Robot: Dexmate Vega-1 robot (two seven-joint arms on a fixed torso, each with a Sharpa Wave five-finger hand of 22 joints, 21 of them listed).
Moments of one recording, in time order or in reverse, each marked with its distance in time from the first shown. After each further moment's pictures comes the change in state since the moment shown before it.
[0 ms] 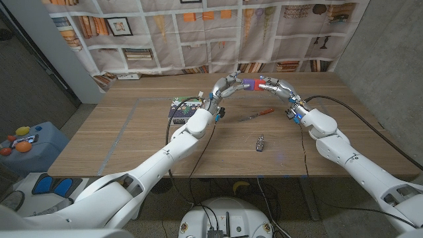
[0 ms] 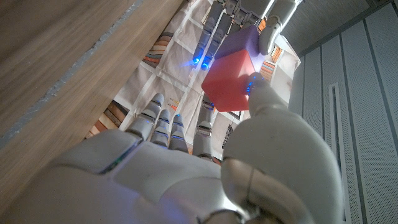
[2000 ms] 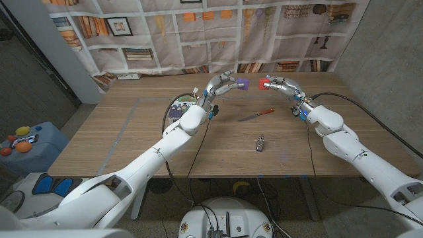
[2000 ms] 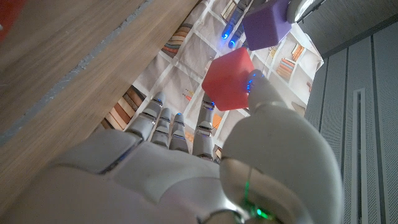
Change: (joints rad) left arm 0.024 0.111 -0.021 -0.184 0.054 0.181 0.030; left_hand 0.001 0.001 -0.015 0.002 0.000 0.000 0.000 0.000 0.000 0.000 0.000 0.000 0.000 0.000 0.000 0.000 0.000 -0.002 0.009 0.000 0.000; right arm 0.001 -0.066 0.019 -0.043 -0.043 -0.086 -0.073; right_hand 0.029 -0.002 -0.022 0.011 0.000 0.000 0.000 0.038 0.000 0.025 -0.007 -0.009 -0.002 0.012 -0.012 0.020 0.032 0.025 -0.011 0.000 0.000
